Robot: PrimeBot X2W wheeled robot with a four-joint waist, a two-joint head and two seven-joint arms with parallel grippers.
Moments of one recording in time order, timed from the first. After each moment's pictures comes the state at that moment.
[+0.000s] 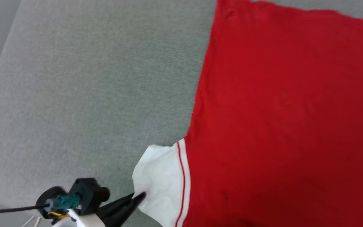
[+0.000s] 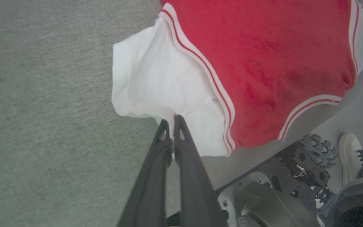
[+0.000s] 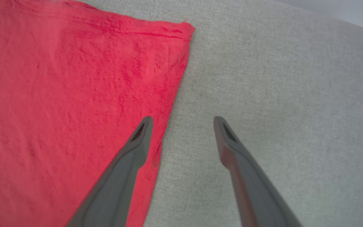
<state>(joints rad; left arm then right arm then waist) 0.04 0.77 -0.45 -0.49 -0.75 -0.10 0.40 -0.71 -0.52 -0.21 -0.06 0.40 0.13 1.42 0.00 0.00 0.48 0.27</state>
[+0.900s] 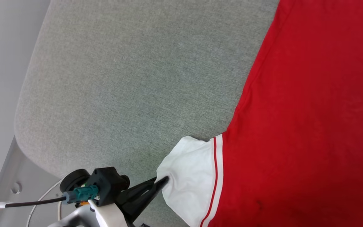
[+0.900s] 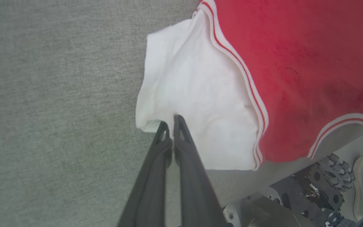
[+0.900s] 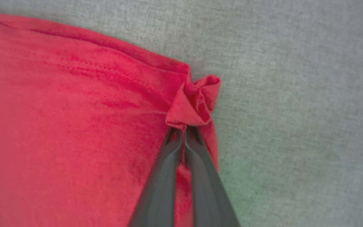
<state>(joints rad) -0.13 0.69 -0.59 -0.43 -0.70 -0.13 0.29 -0.84 -0.57 -0.30 0.03 0.21 0.13 1.53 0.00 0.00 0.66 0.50</state>
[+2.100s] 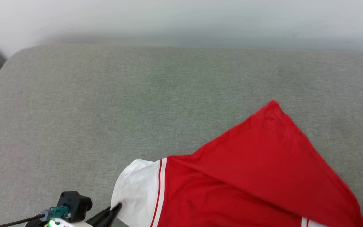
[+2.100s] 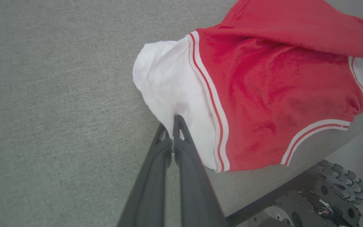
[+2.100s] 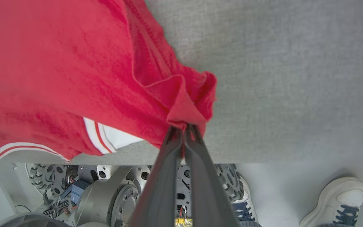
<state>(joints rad) 0.10 0.75 -0.50 -0.32 -0.74 0.08 0.27 0.13 -0.21 -0.42 -0.27 0.46 0.13 1.32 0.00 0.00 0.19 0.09</state>
